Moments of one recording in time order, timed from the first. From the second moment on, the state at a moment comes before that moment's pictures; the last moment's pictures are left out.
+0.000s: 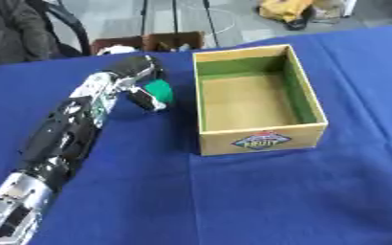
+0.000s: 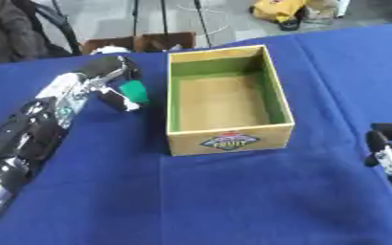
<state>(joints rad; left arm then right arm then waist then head) -0.95 0.41 -0.07 -0.78 -1.05 -0.31 -0.19 -0.26 -0.32 0.02 -1.67 0.00 -0.06 0.04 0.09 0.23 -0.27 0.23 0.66</state>
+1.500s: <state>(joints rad) -1.01 0.33 -0.16 -1.02 -0.79 -0.32 -0.23 -0.25 -0.32 0.03 -1.67 0.00 -0.06 0.05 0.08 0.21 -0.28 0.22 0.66</state>
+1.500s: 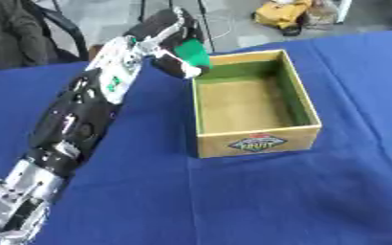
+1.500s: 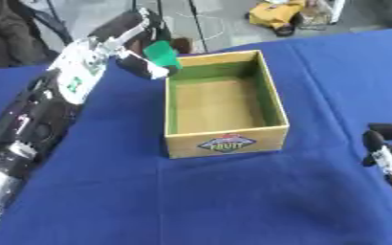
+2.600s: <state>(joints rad) -0.98 0.22 -0.18 -0.92 -0.95 -0.46 -0.25 -0.26 -0.32 0.03 -1.67 0.00 -0.07 0.06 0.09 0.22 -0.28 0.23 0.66</state>
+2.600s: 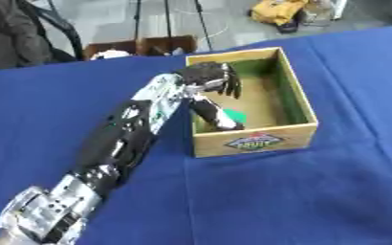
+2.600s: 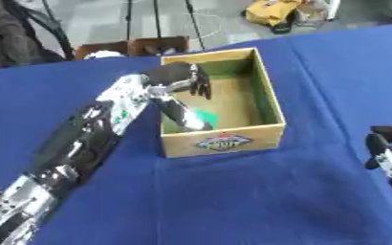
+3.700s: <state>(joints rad) -0.50 0.23 0.11 -1.41 -0.58 -0.26 0.10 -0.25 -0.31 -0.01 -1.67 0.00 -0.06 0.01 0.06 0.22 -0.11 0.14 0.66</state>
